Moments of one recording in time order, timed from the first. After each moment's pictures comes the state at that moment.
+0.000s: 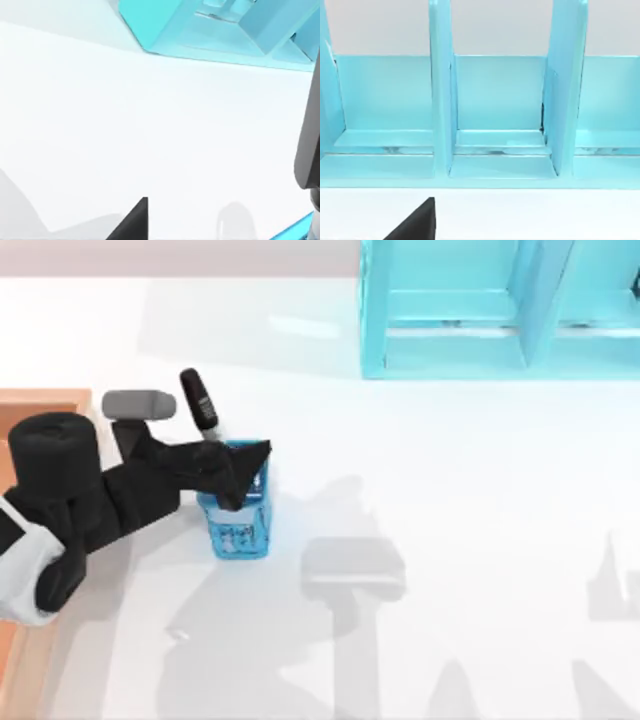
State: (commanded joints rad) left arm -0.25 1.97 0.57 1.08 0.57 -0.41; right arm 0.00 0.00 0.00 0.00 0.00 0.00
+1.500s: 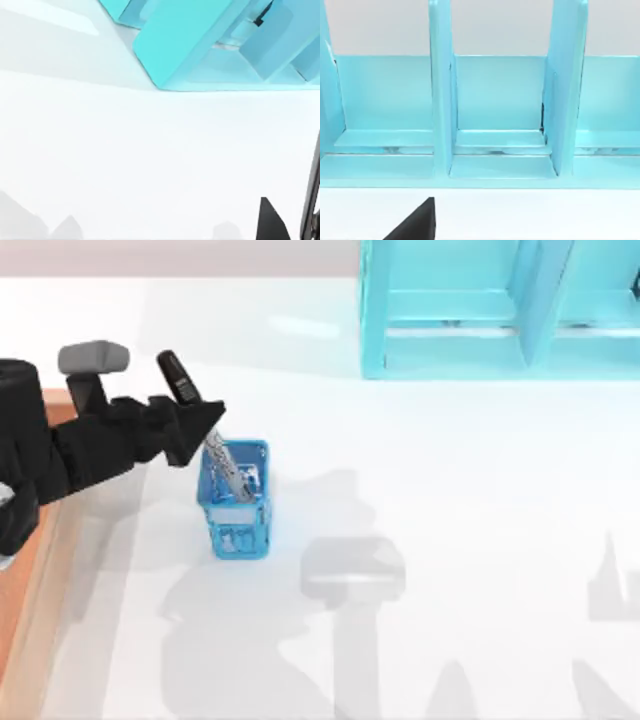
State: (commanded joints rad) left arm -0.10 1.85 0.66 0.82 0.69 -0.34; right arm 0.00 0.00 0.00 0.00 0.00 0.00
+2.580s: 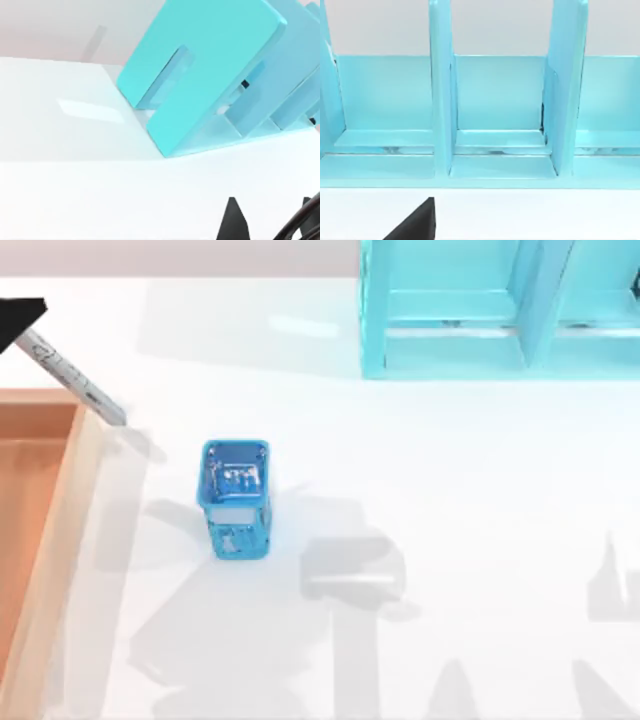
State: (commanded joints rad) left arm 0.26 1.49 0.90 0.10 1.03 -0.14; right arm 0.00 0.00 0.00 0.00 0.00 0.00
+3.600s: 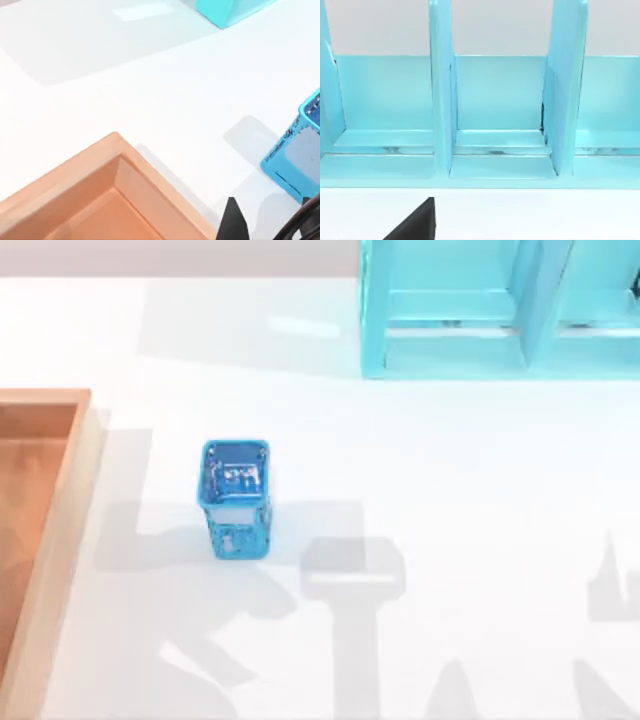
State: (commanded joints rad) left arm 0.55 1.68 1.32 -1.02 1.08 1.11; right arm 0.00 0.00 0.00 0.00 0.00 0.00
